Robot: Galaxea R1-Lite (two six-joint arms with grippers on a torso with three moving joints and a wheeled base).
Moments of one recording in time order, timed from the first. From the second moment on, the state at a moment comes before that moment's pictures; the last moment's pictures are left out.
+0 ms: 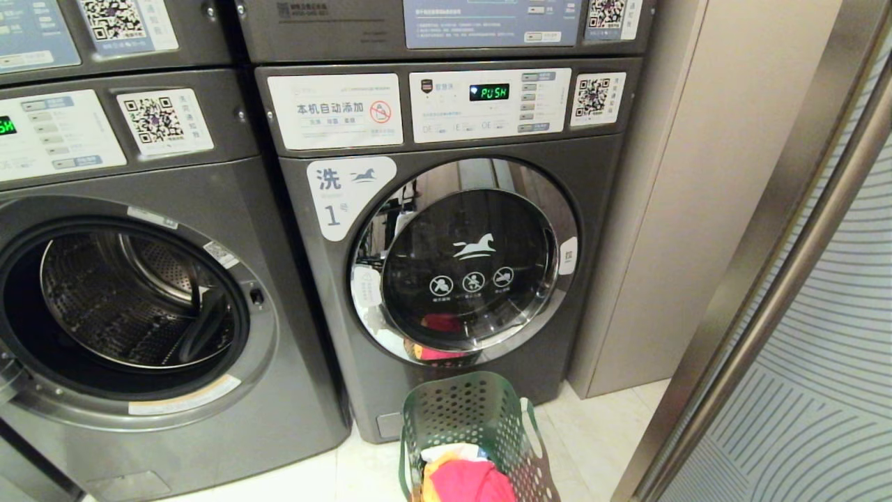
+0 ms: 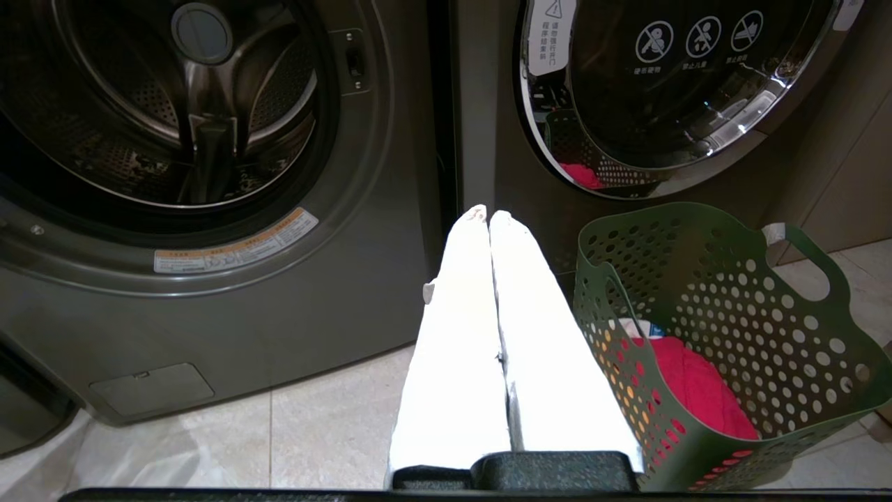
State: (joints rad) left arm 0.00 0.00 0.00 0.00 0.00 0.06; right arm 0.01 0.00 0.00 -0.09 -0.01 0.00
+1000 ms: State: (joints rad) left arm 0.00 0.00 0.00 0.00 0.00 0.06; right arm 0.01 0.00 0.00 -0.09 -0.01 0.01
